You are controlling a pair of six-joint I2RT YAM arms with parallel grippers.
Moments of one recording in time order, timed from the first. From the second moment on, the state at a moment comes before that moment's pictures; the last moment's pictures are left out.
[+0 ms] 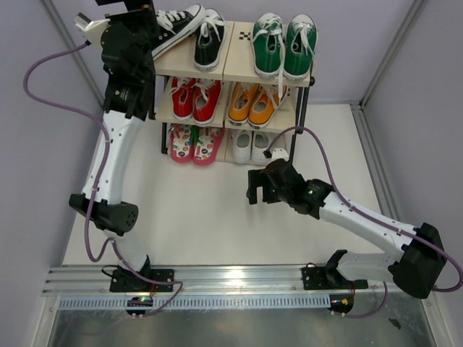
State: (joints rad) left arm -0.32 1.82 2.32 -0.03 -0.52 -1.39; right arm 0.80 1.20 0.91 -0.47 0.22 0.53
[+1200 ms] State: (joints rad) left arm 0.11 1.61 1.88 -0.29 0.56 -0.11; right arm 0.80 1.20 0.88 -0.45 0.19 0.53
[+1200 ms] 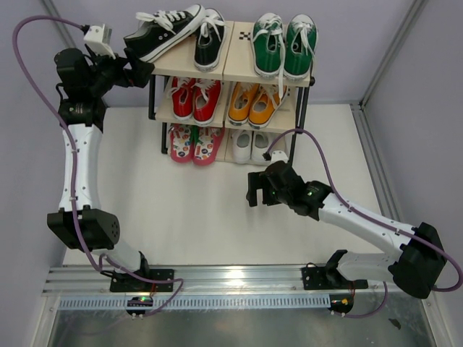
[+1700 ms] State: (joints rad) left arm 0.11 1.65 1.88 -0.11 0.66 -0.14; right arm 0.80 1.22 0.88 -0.45 0.20 0.54
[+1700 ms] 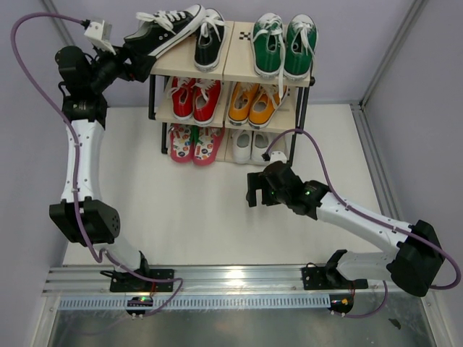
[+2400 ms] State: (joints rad) left arm 0.09 1.66 1.81 0.05 0.57 -0.37; right arm 0.80 1.23 0.88 -0.45 0.22 0.55
